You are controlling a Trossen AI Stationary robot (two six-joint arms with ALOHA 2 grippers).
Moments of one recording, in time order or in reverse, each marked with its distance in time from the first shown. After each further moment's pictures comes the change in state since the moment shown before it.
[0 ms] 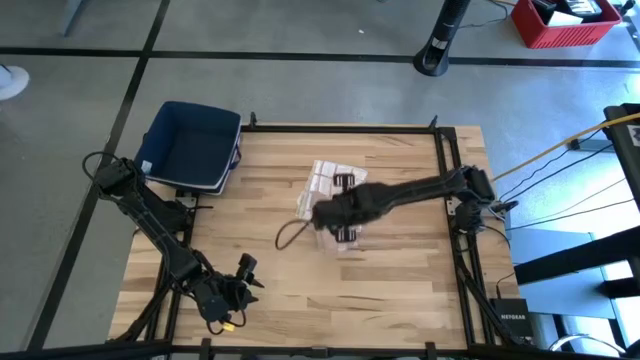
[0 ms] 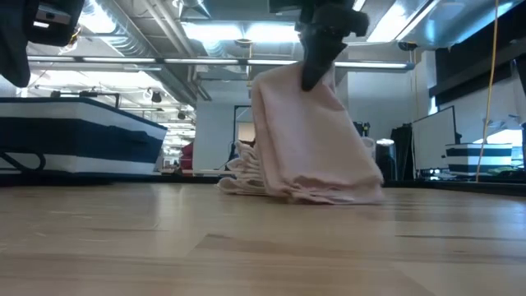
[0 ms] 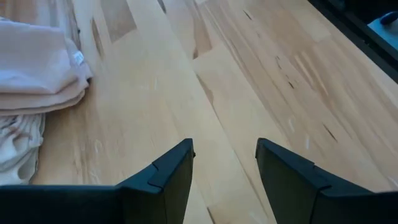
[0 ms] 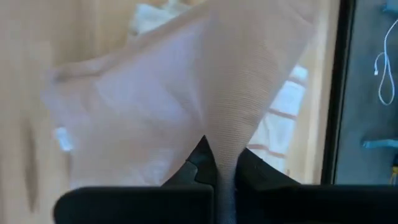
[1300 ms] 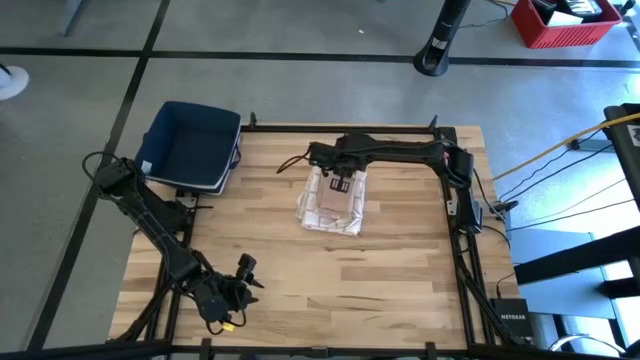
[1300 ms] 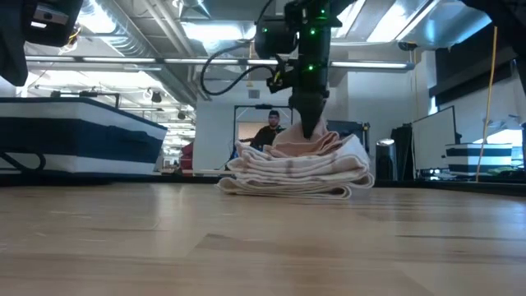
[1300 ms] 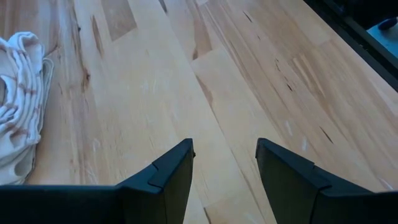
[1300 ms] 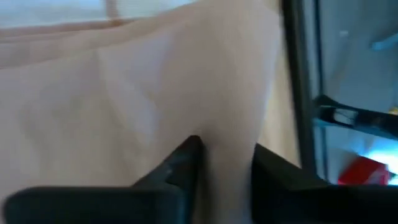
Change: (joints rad) left arm 0.000 0.000 0.002 0.001 -0.003 -0.025; right arm -0.414 0.104 -0.011 0.050 -0.017 -0.041
